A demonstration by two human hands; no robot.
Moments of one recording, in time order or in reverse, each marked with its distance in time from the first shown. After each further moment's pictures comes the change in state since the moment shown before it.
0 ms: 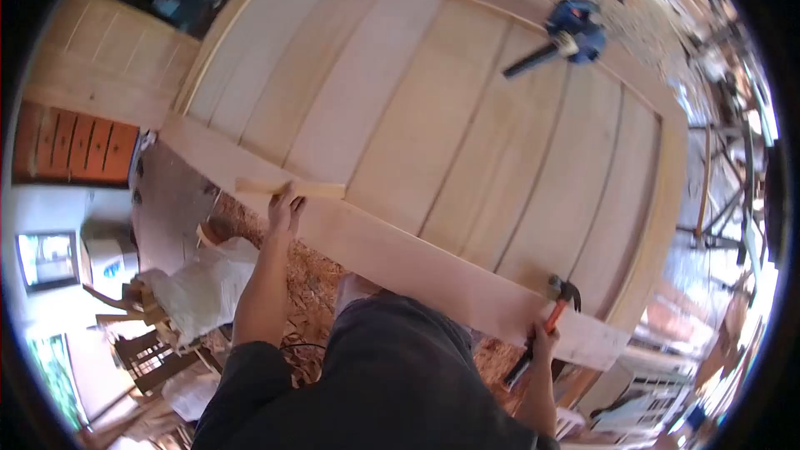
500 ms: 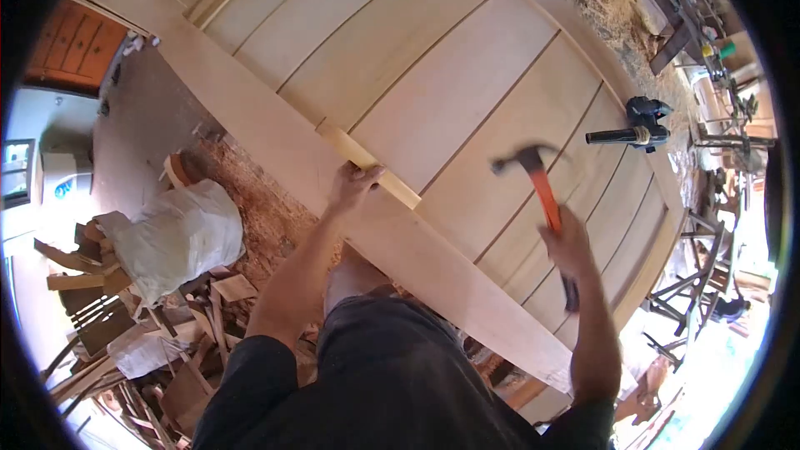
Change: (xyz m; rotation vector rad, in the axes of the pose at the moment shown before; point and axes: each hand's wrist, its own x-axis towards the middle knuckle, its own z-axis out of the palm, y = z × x) left_hand 0.067 0.013 -0.013 0.196 -0.293 0.014; right_hand -0.068 -0.349 0.366 -1.107 -0.542 -0.994
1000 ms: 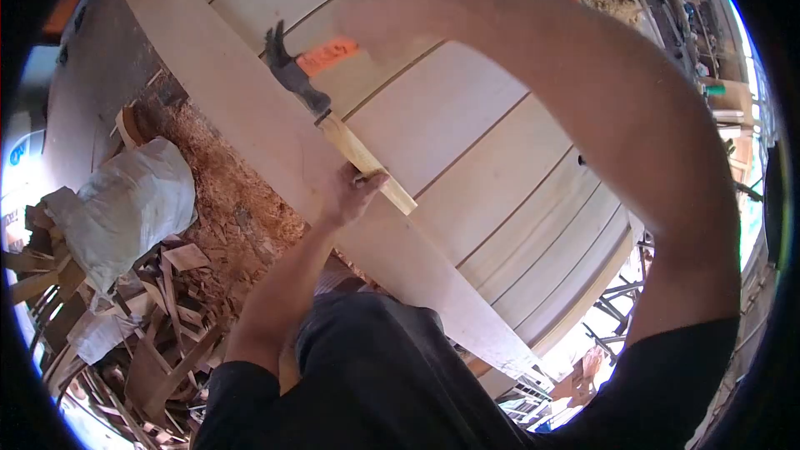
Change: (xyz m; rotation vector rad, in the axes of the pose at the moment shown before) left_hand 0.008 -0.032 -0.006 0.041 -0.014 0.091; right_hand 0.288 -0.384 0.057 -1.045 -0.618 -0.863
